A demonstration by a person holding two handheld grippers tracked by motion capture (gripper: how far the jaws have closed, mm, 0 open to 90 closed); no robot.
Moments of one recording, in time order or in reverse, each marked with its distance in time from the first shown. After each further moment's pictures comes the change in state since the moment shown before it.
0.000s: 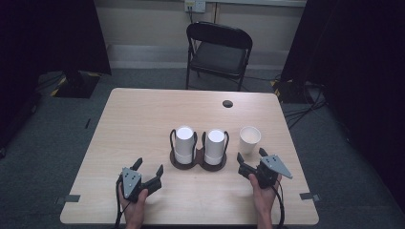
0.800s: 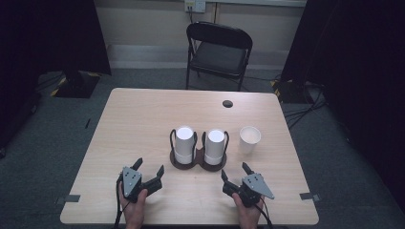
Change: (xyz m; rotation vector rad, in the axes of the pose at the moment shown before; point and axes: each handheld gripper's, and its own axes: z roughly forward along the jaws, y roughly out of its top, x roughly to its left) left arm 0.001 0.000 0.001 0.013 -0.012 -0.003; right arm 0.050 -0.039 -0.016 -0.014 0.065 -0.056
